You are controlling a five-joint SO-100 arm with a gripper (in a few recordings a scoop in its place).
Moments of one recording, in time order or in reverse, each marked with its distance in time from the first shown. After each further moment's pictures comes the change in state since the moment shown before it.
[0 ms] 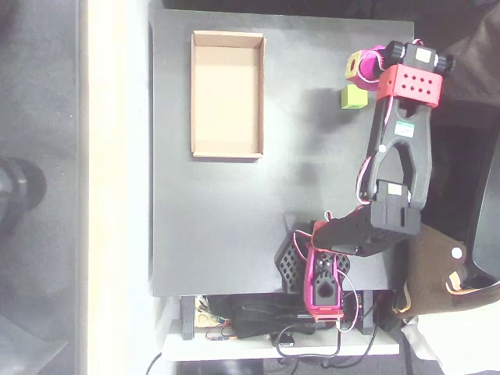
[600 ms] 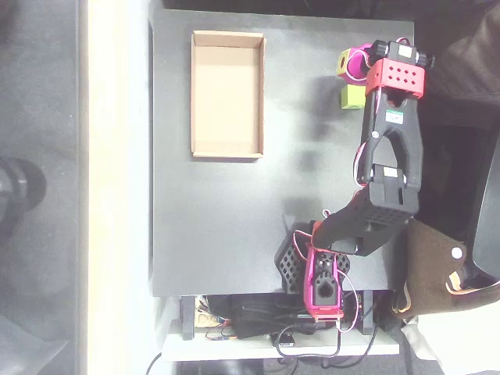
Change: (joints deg) arm -0.7 -7.6 0.0 -9.1 0.0
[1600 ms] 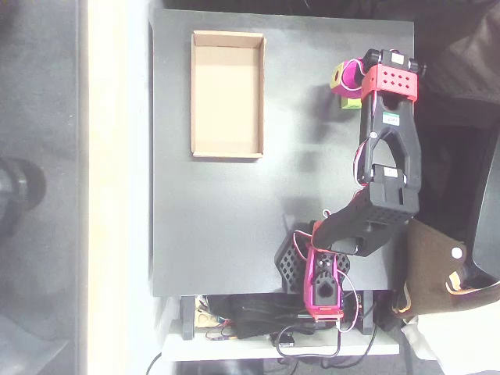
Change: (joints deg) arm 0.2 -0.2 7.0 -0.4 0.1
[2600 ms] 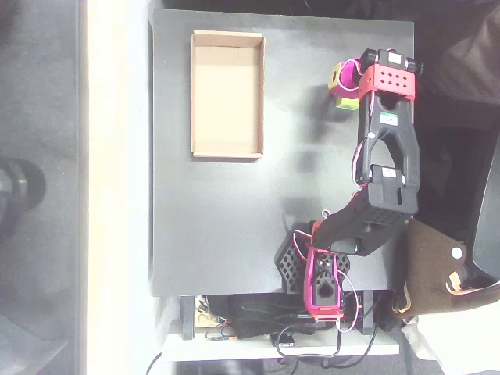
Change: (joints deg) arm -0.9 0.3 0.0 0.2 -0.1
